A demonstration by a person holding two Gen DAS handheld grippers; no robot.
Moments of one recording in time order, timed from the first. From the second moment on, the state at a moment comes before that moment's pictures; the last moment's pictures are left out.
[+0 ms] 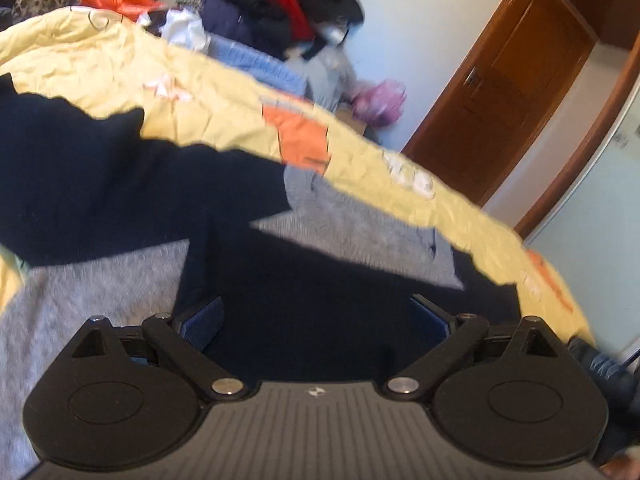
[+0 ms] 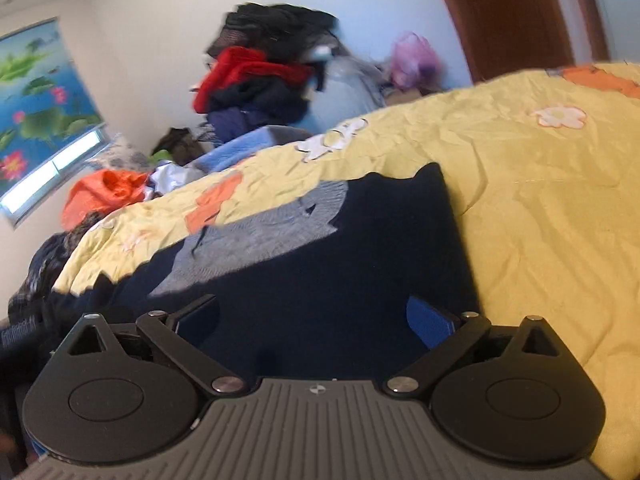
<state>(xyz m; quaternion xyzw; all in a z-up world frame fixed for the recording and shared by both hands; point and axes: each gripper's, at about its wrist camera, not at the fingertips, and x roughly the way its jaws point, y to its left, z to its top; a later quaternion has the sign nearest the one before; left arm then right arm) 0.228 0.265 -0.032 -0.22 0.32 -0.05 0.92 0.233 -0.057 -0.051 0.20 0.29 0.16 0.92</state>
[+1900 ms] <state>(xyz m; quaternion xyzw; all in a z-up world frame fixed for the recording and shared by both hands) 0.206 0.308 0.044 -0.09 0.19 -0.05 0.98 0.231 -0.070 -0.054 0.25 0.27 0.18 0.91</state>
